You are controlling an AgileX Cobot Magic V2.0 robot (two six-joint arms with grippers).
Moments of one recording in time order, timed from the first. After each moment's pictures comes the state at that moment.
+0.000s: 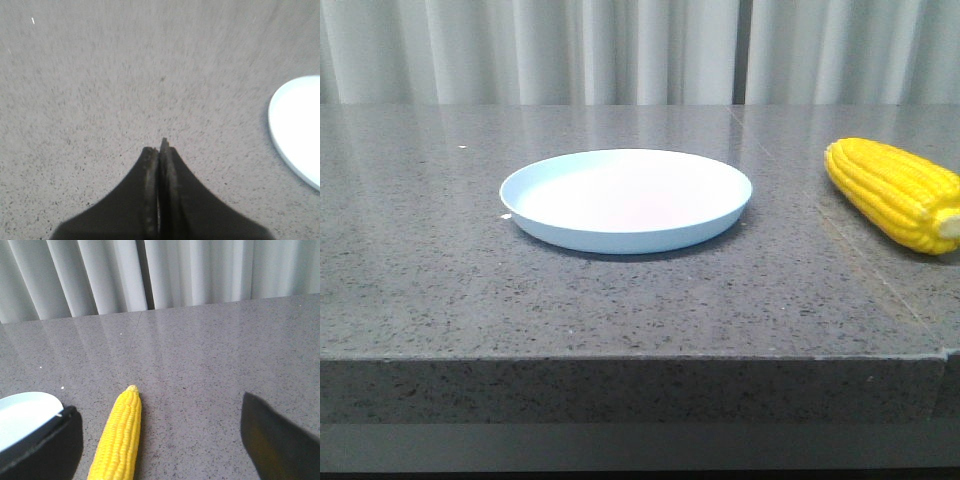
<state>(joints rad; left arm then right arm) -0.22 0.78 -0.71 0.11 0.49 -0.15 0.01 0.40 -0.51 0.13 0.34 0.07</state>
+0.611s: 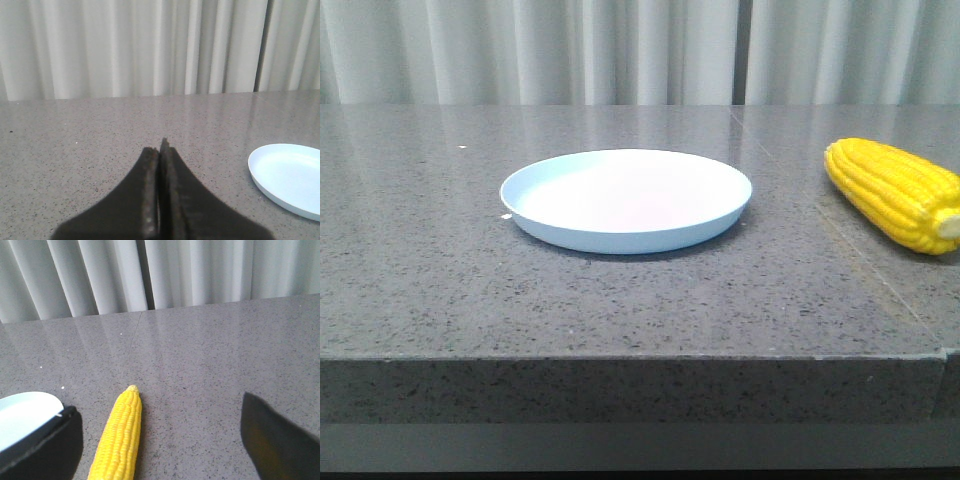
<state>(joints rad) -0.22 0.09 -0.40 0.17 0.41 -0.15 0.01 0.40 -0.51 0.13 0.34 0.07</state>
